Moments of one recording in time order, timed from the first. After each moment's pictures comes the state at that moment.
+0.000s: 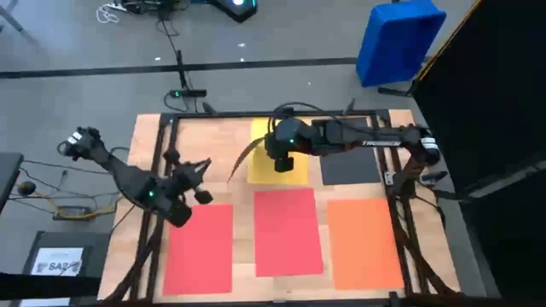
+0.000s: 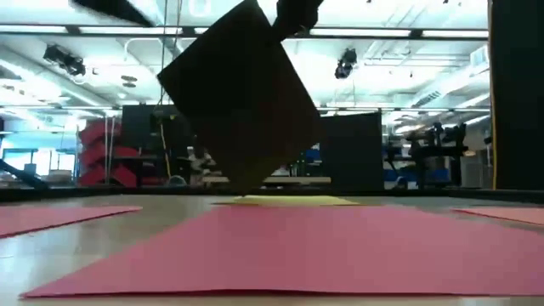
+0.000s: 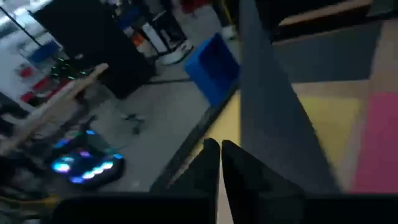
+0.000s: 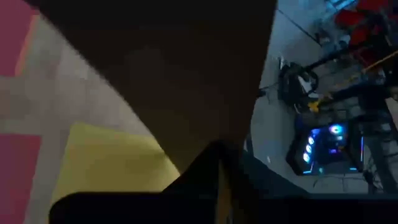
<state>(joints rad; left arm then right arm) -0.62 0.96 0.73 -0.75 -1.30 -0.59 -0.06 1.73 1.73 -0.65 0.46 -0.49</state>
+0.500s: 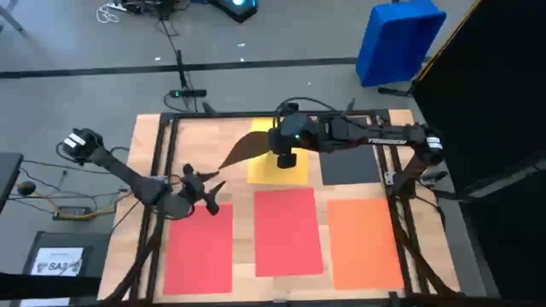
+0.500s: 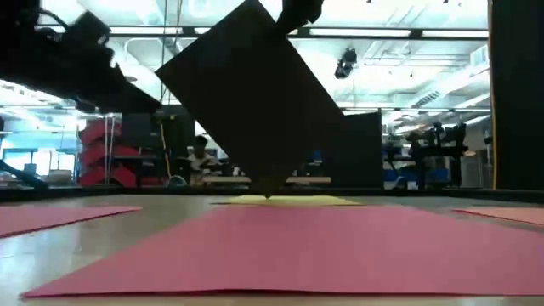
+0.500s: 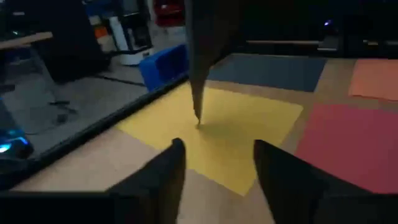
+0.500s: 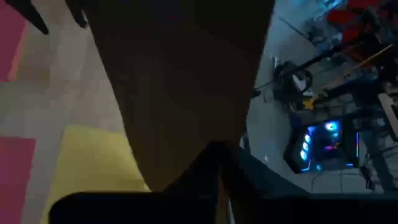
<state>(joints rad) -0.47 0.97 0.14 0.55 -1.09 -0.24 -0.07 1.70 1.73 -0.65 0.46 -0.48</state>
